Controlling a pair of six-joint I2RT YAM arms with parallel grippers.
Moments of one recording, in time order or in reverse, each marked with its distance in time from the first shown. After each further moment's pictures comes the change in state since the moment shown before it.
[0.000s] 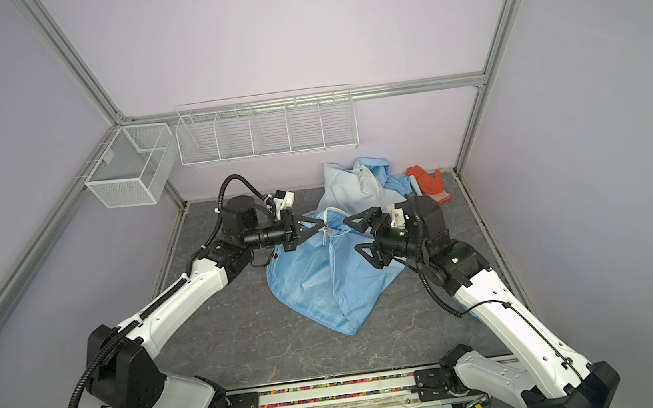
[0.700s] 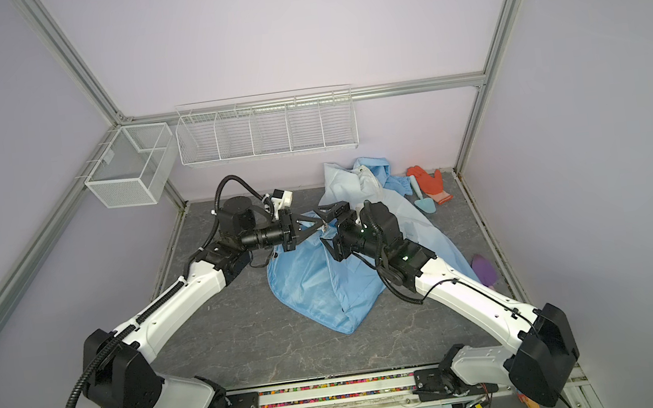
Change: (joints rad) left arm -0.001 -0.024 -0.013 0.031 -0.003 -0.026; right arm 0.167 0.209 -0.048 0.438 0.251 0.167
